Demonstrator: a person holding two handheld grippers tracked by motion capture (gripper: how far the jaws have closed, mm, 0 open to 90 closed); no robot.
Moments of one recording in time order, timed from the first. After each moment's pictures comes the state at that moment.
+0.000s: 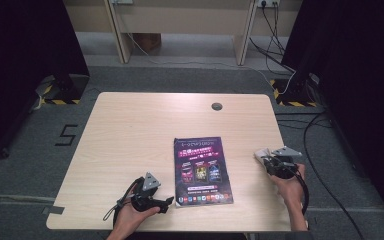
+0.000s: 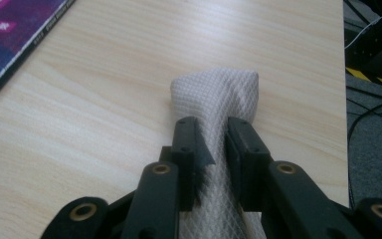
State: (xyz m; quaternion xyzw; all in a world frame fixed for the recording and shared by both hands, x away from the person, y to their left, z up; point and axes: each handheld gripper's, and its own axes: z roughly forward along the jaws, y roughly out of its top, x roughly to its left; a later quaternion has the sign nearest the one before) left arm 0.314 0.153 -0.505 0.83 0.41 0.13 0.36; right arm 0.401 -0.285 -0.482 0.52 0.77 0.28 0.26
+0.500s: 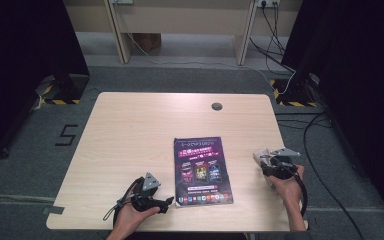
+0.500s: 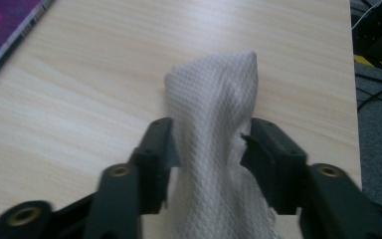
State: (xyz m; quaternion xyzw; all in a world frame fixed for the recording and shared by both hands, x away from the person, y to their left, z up) left arm 0.314 0.153 -0.505 0.82 0.41 0.13 0.36; right arm 0.402 -0.282 -0.486 0.54 0.75 0.28 0.25
